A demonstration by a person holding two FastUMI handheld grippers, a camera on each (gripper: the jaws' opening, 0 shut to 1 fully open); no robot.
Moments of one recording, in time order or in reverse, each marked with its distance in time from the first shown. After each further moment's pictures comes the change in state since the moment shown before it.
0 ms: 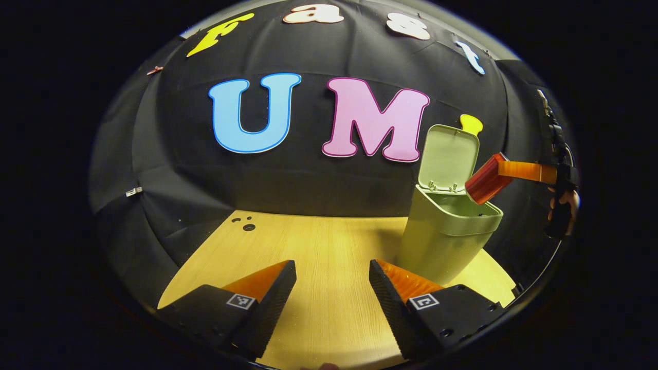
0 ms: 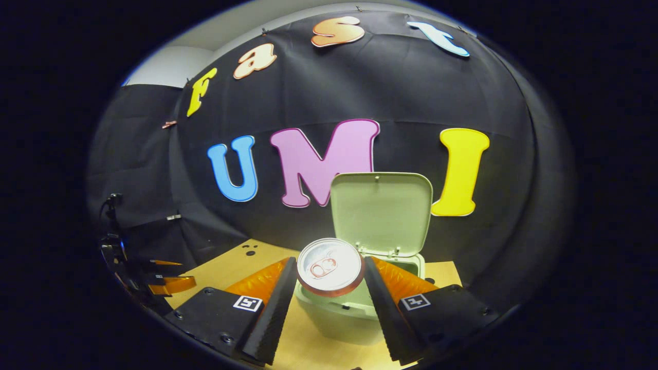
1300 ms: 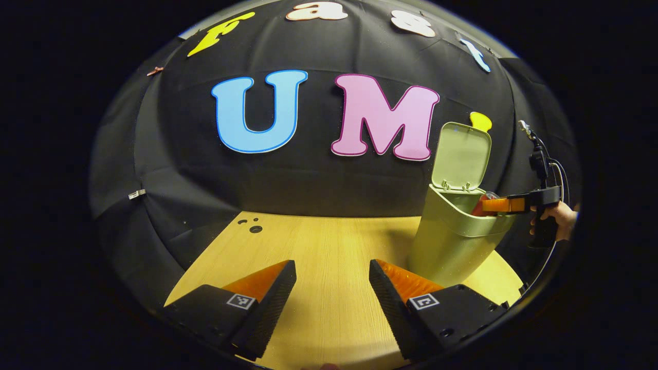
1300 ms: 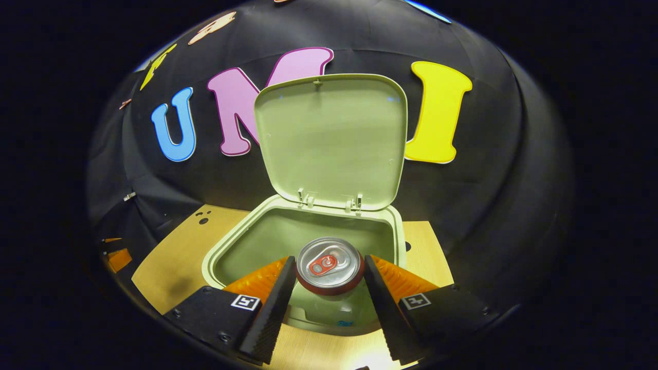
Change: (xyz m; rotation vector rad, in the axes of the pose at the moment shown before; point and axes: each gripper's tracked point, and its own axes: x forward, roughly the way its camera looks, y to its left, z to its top) left arm 0.018 0.019 0.003 0.007 0.007 0.031; right arm 0.061 -0.062 -0.096 0.015 0.269 -0.179
